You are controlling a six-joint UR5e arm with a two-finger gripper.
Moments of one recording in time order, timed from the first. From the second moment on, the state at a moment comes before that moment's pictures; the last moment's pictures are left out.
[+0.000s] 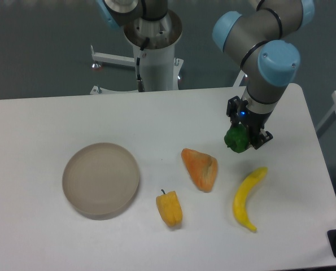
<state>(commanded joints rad) 2.43 -1.98 -1.33 -1.41 1.53 1.61</state>
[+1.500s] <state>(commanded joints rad) 2.30 -1.70 -1.80 -1.40 1.47 1.51</state>
